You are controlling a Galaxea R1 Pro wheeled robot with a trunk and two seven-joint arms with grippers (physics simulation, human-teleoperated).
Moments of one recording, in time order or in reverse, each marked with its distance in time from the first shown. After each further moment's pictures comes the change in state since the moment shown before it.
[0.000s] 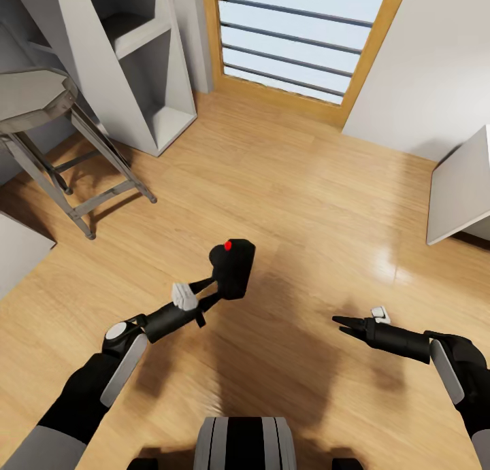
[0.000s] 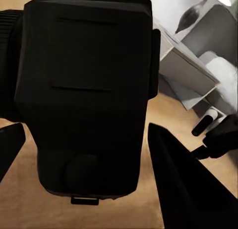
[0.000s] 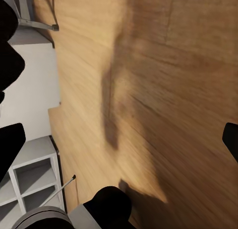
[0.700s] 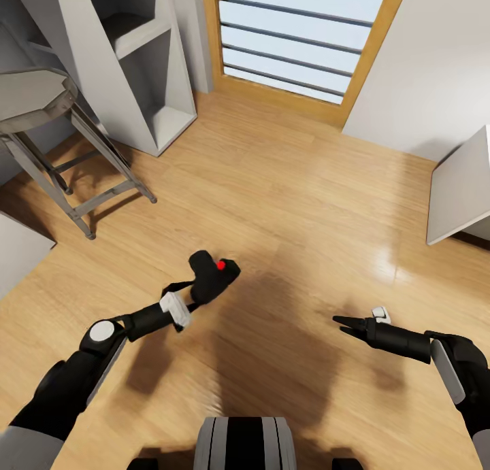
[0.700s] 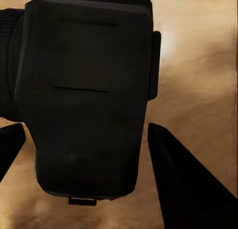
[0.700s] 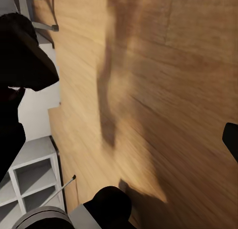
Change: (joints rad) left arm 0.000 0.087 0.049 -0.031 -0.550 -0.086 0.061; right arm 0.000 -0.003 0.000 0.001 -0.003 0.001 0.000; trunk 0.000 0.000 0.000
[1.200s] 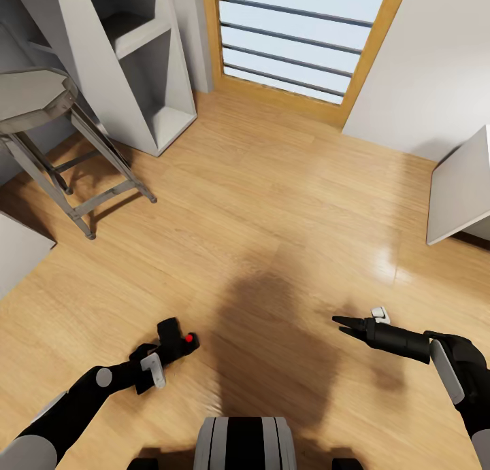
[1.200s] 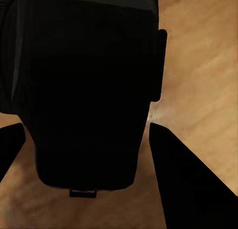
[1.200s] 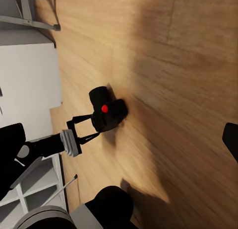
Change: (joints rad) left arm -0.002 0.022 -0.001 0.575 -0.526 -0.098 0.193; right arm 0.000 0.002 0.002 0.000 0.000 0.002 0.005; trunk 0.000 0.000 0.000
